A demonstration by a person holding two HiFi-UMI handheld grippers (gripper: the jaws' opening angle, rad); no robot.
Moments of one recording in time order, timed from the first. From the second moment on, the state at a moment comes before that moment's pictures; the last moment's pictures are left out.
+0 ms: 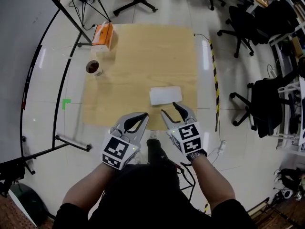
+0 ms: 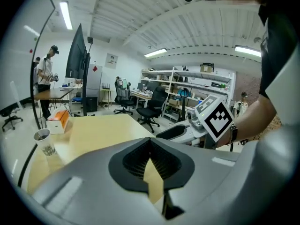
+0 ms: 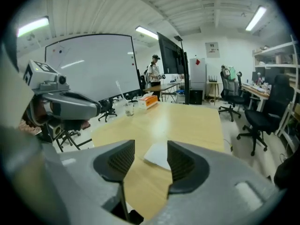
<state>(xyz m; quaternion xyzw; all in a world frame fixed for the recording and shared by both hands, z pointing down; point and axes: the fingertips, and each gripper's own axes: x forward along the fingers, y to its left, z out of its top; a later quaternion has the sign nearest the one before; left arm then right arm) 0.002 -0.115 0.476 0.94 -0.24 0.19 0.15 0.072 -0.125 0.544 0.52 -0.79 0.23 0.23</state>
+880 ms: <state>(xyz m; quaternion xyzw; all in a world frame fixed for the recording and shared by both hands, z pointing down) 0.010 -0.182 0.531 0.91 -0.29 0.22 0.21 0.084 -0.186 0.669 0.46 -0.75 0.28 0.39</state>
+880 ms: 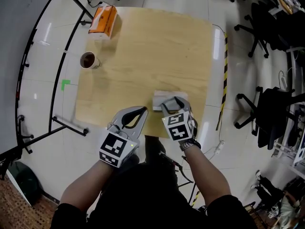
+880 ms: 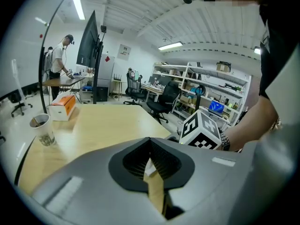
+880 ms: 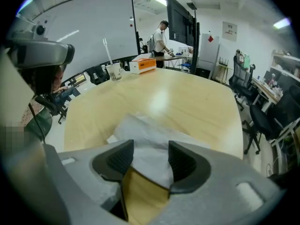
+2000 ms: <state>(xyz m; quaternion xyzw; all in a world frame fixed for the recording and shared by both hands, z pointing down) 0.016 -0.193 0.497 0.93 -0.28 0.18 0.18 0.103 -0.201 0.616 0.52 -0.74 0.23 0.37</state>
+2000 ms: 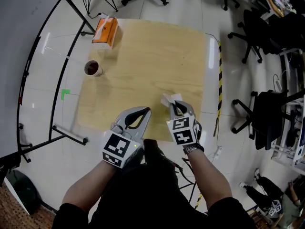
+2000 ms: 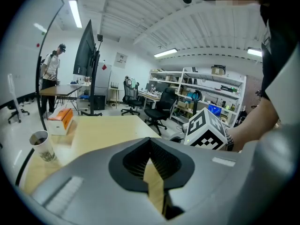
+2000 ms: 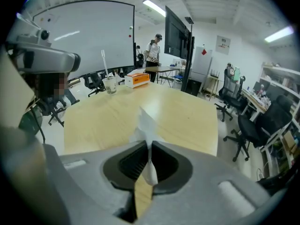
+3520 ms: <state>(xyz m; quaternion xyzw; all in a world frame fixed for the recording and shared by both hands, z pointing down) 0.051 -0.187 0.456 0.92 -0.32 0.14 0.18 0.164 -0.231 0.540 0.42 -0.81 0.04 0.41</state>
